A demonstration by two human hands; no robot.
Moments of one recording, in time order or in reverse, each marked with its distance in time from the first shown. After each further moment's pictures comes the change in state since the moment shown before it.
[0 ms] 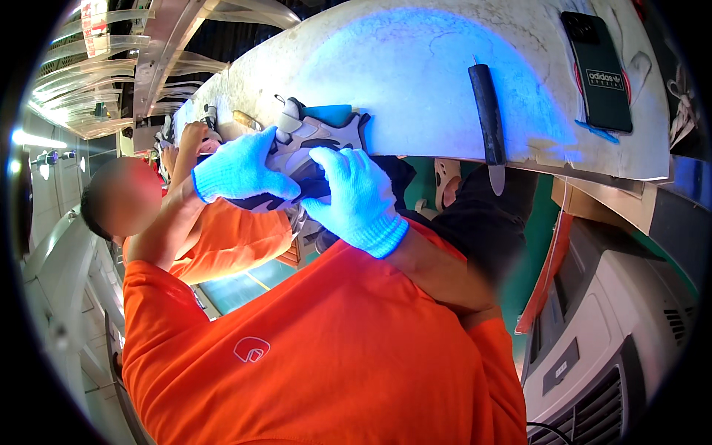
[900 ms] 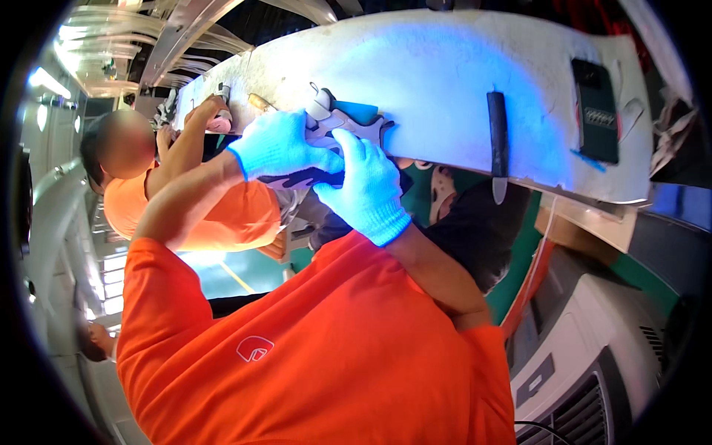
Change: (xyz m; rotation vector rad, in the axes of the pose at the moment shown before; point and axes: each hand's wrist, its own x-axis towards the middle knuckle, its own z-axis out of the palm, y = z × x) left_hand -0.006 0.030 0.013 0.041 0.210 -0.119; right_hand 0.003 -0.007 0.009 -0.031 -0.086 0.099
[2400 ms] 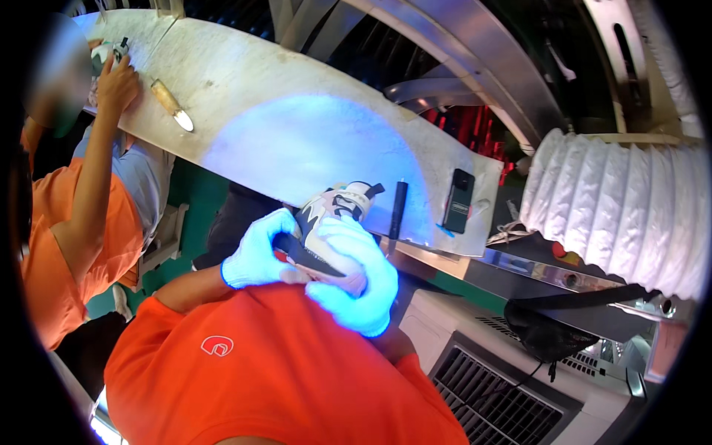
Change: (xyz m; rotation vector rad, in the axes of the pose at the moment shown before) left_hand 0.008 -0.008 0.166 -1.481 0.396 0.809; right_hand 0.029 -0.119 -0.075 -0.047 -0.190 -0.019
